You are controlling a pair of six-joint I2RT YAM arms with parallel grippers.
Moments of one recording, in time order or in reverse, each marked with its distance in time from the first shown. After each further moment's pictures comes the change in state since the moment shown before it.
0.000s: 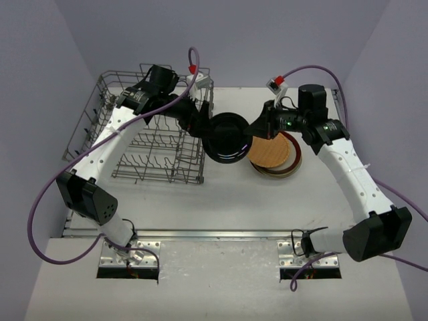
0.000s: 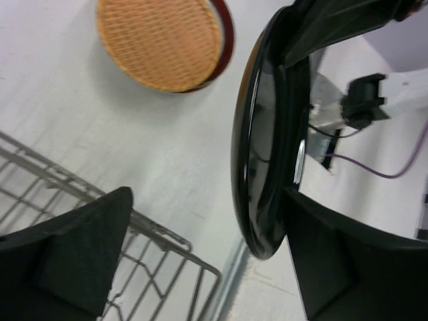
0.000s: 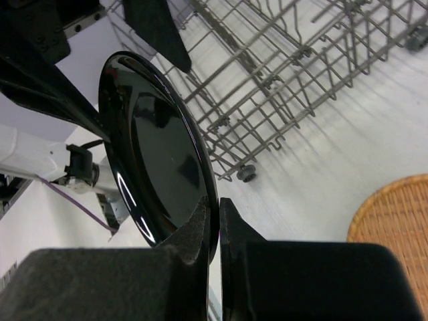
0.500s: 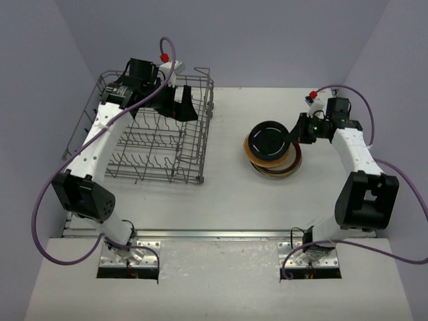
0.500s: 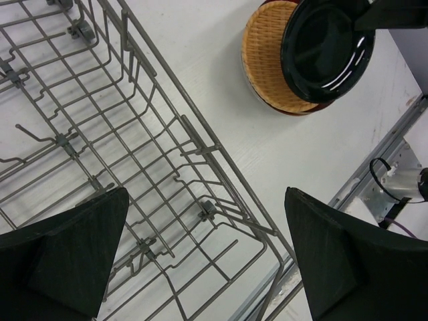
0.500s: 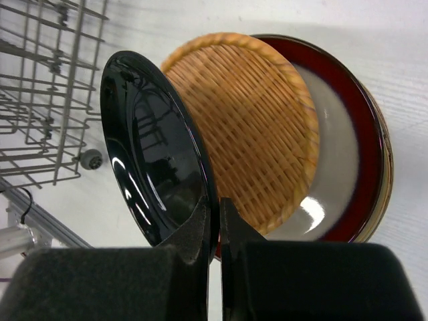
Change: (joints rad) left arm 0.148 0.000 0.007 0.033 -0.215 -0.074; right arm -0.388 0.199 -0.099 -0.098 0.137 -0.138
